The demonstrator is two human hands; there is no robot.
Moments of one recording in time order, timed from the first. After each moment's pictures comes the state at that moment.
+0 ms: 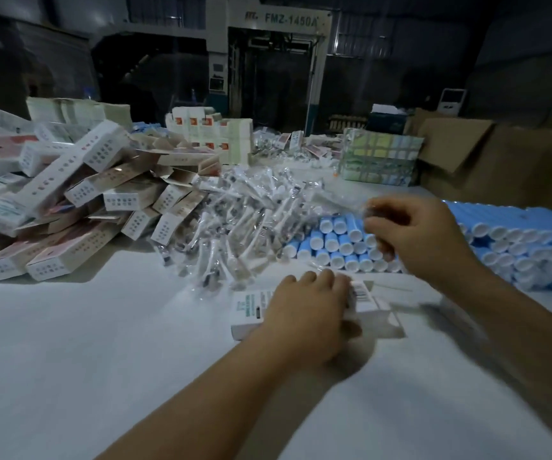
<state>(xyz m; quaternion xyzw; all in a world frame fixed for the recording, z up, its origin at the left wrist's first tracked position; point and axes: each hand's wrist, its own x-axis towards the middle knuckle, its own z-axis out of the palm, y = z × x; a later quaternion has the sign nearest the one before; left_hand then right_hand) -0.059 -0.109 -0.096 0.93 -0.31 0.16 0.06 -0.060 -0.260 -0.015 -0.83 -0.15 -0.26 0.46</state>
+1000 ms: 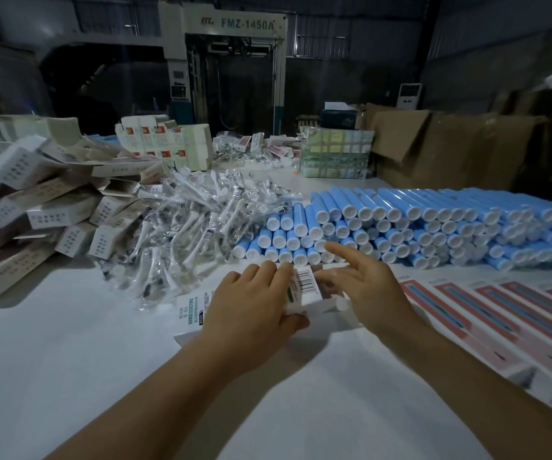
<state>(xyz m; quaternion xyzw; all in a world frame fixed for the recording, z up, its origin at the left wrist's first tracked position) -0.059 -0.121 -0.109 0.91 -0.29 0.28 0.08 -0.098 -0.291 -0.079 -0.75 -0.02 -0.13 0.65</state>
